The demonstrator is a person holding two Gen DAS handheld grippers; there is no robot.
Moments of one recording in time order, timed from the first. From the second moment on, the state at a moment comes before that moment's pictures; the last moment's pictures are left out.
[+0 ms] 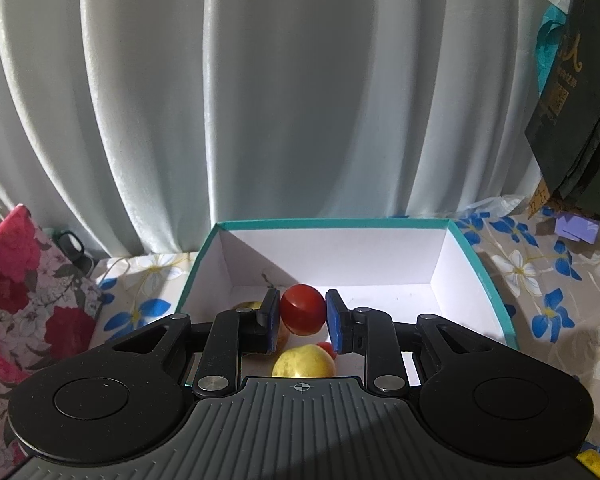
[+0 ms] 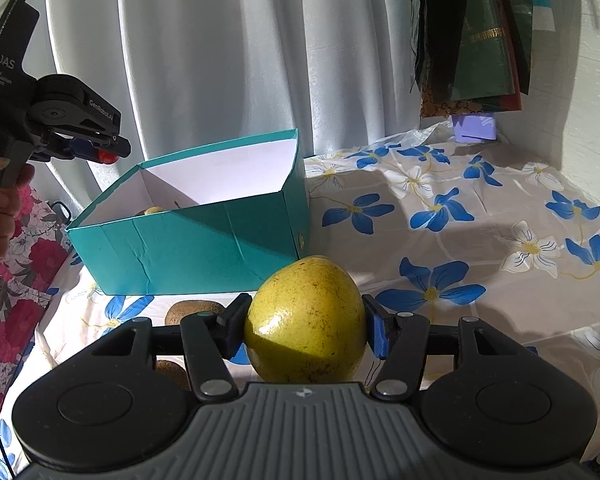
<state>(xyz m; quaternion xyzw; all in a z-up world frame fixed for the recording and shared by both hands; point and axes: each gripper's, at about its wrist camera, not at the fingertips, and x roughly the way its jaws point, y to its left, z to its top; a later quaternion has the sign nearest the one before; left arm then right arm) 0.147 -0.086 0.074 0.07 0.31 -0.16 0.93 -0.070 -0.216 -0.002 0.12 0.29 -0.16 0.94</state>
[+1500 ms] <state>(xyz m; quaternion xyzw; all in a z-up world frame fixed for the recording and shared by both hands) 0.200 -0.100 -0.010 0.09 0.39 -0.17 0.90 -0.071 -0.219 0.004 0.12 0.29 -0.18 0.93</state>
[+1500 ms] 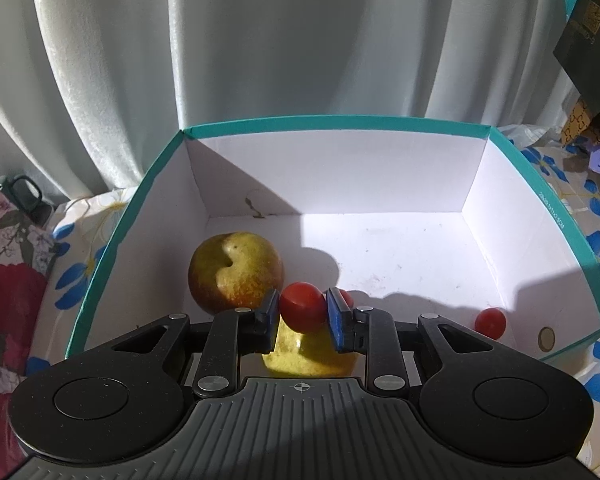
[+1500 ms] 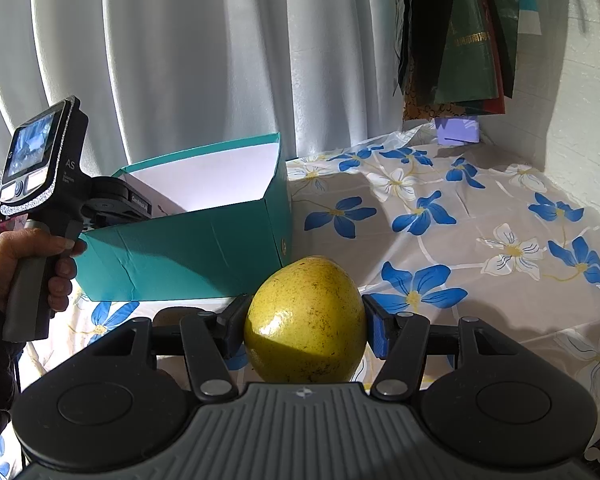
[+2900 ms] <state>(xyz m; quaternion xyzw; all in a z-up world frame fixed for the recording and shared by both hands) 0.072 -0.002 0.055 0.03 0.36 -0.08 0.93 -0.028 -0.214 0.042 0.07 0.24 -0.13 0.96</state>
